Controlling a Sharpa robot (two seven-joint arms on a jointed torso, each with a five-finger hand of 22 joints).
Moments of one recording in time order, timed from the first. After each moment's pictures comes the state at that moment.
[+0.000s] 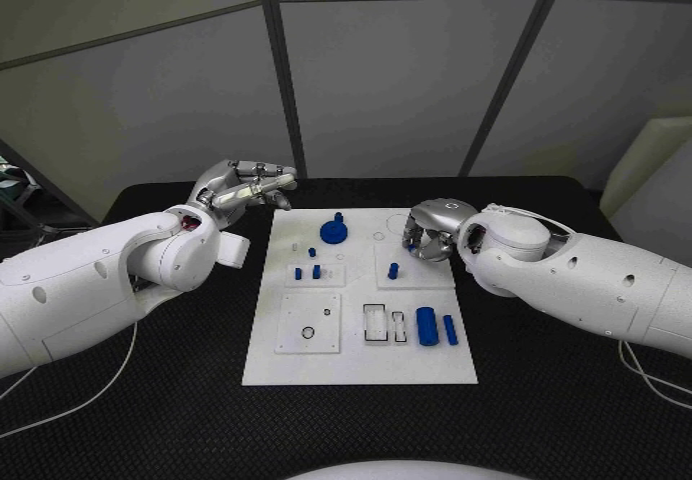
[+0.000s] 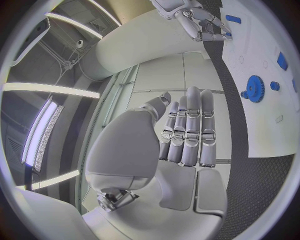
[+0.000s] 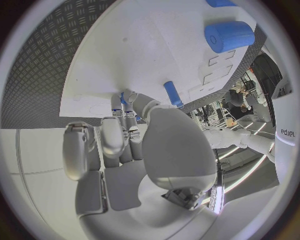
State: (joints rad) left arm 1.13 -0.88 0.13 1.43 -0.18 -0.22 0.32; left_hand 1.37 -0.12 0.40 0.01 0.06 1.08 0.15 0.08 0.10 1.24 0.09 0.08 0.07 1.19 0.02 0.58 0.51 0.19 0.94 0.13 0.62 0.71; right arm 1.15 -0.68 0.05 1.35 -1.74 -0.14 -0.18; right_hand 1.36 -0.11 0.50 -0.07 0.16 1.18 0.11 0.08 0.09 1.27 0.05 0.08 0.13 1.47 -0.02 1.24 1.07 0.05 1.46 0.09 1.48 1.31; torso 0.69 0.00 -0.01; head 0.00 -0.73
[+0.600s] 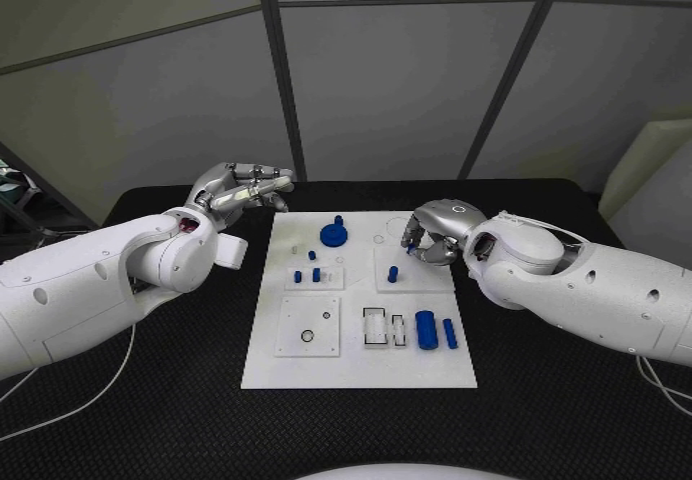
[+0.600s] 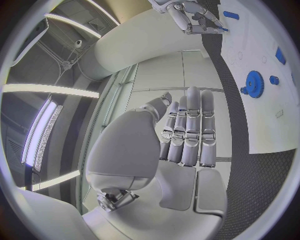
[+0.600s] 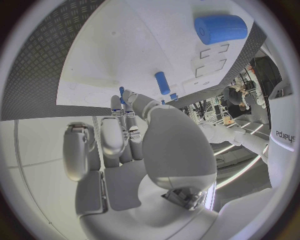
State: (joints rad) left arm 1.13 -0.88 0.13 1.41 -0.17 -0.22 0.32; left_hand 1.38 -0.12 0.40 0.00 0.06 1.08 0.15 0.08 0.10 1.24 0.09 0.08 0.07 1.19 0.02 0.58 0.51 0.19 0.94 0.14 0.61 0.71; right arm 1.15 -0.75 0.05 1.46 -1.76 -0.24 -0.21; right_hand 1.35 -0.11 0.53 -0.09 0.16 1.18 0.11 0.08 0.09 1.27 0.05 0.07 0.13 1.47 -0.02 1.24 1.06 0.05 1.47 0.08 1.48 1.31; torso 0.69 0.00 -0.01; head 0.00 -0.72
